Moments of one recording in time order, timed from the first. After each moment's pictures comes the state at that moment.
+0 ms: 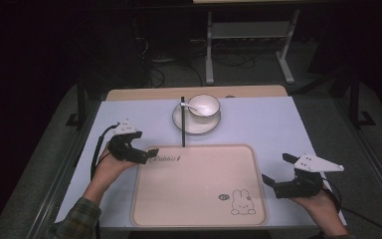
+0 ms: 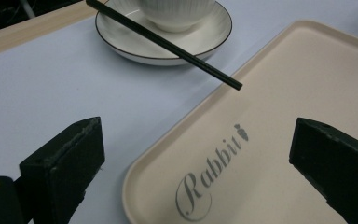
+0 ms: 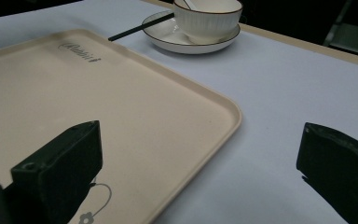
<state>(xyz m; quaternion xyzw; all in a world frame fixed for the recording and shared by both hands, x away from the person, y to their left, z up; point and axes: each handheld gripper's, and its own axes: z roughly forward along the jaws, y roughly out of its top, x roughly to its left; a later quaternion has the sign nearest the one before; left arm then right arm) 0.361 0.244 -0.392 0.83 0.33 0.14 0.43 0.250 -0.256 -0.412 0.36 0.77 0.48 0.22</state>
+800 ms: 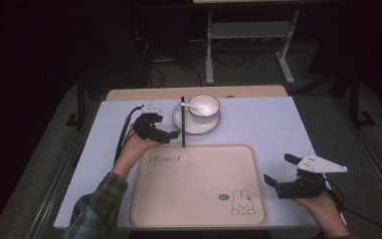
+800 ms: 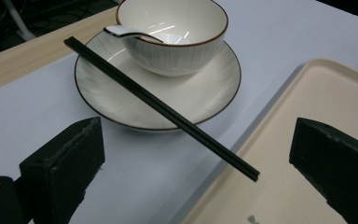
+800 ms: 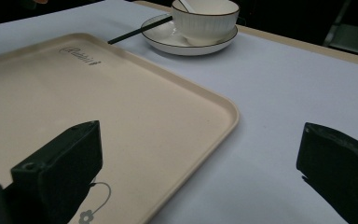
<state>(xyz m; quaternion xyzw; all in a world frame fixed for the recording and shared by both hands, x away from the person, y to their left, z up) 0.421 0.185 -0.385 0.83 0.33 0.13 0.43 0.248 -0.261 -0.414 0.37 0.76 0.49 0.22</state>
